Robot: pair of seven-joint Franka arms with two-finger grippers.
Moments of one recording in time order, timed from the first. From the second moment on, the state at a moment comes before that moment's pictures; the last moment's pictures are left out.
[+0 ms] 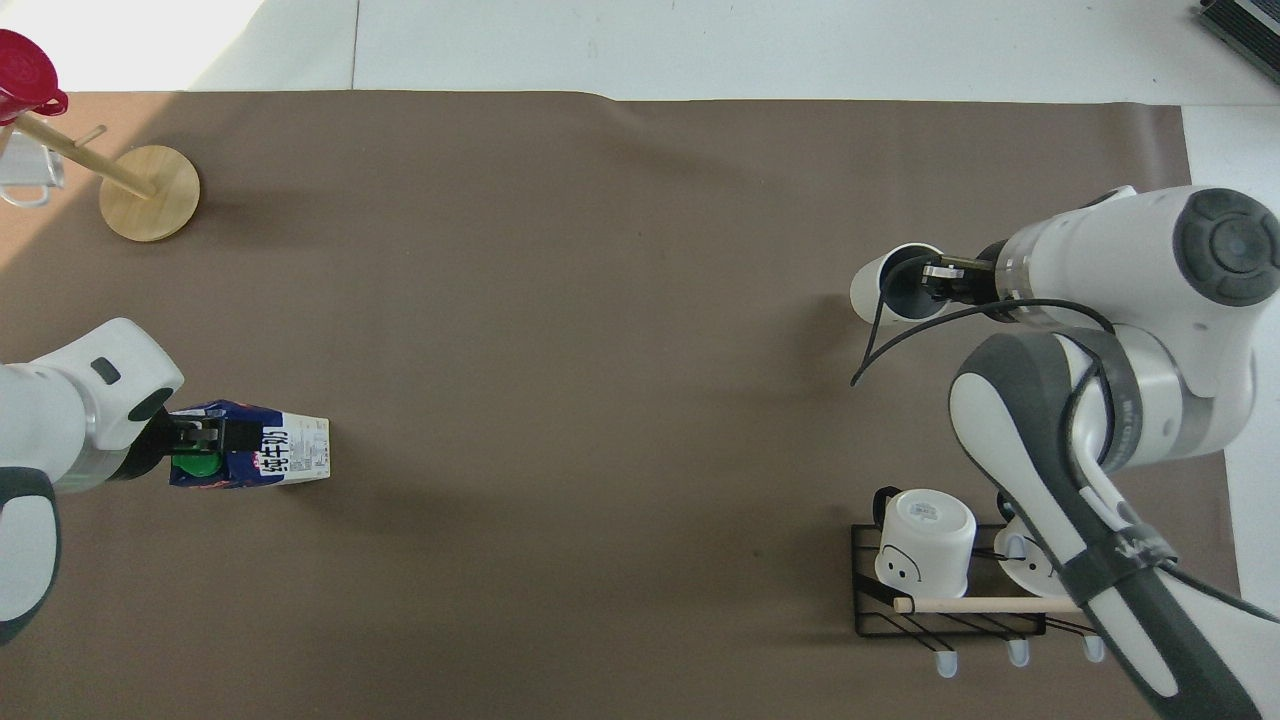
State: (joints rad) left arm -0.05 -0.26 -0.02 -2.27 -0.01 2.05 0.01; right arm 0.04 0.15 0.09 -1.92 -0.02 2.24 0.40
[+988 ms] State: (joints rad) left arm -0.04 -0.25 -0.02 -2.30 -0.01 2.12 0.10; right arm 0.44 0.19 0.09 -1.87 -0.02 2.17 0.99
